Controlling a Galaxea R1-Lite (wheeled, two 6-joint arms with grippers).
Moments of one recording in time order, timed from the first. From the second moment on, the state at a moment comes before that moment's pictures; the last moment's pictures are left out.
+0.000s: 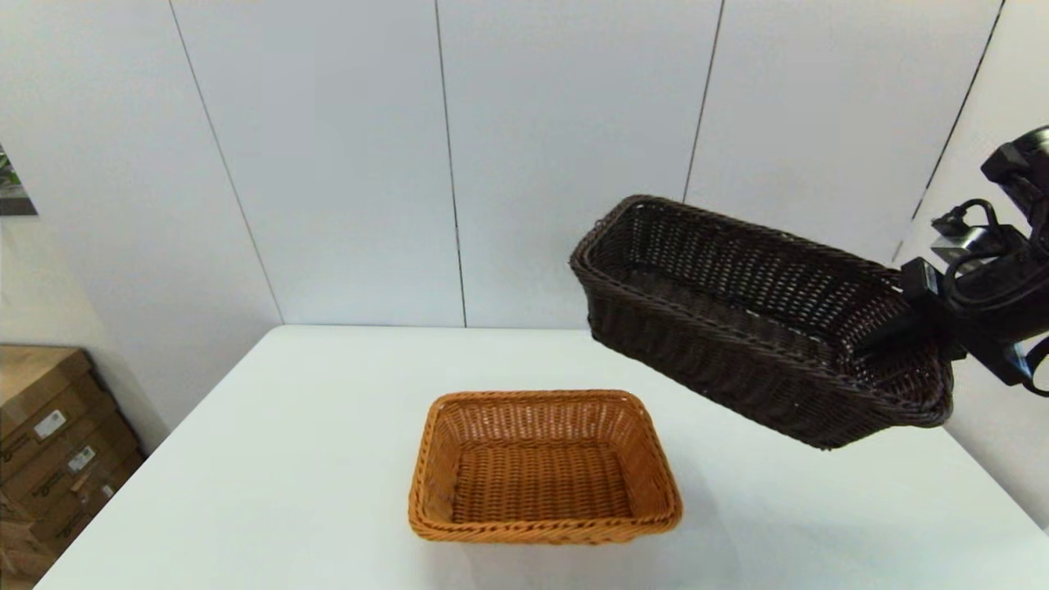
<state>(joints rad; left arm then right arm) 0.01 0.00 0.00 0.00 -0.01 0.03 -0.11 1.72 -1.54 0.96 0.44 0.51</state>
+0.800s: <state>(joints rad) 0.01 0.00 0.00 0.00 -0.01 0.03 0.41 1.68 -1.46 1.01 0.44 0.51</state>
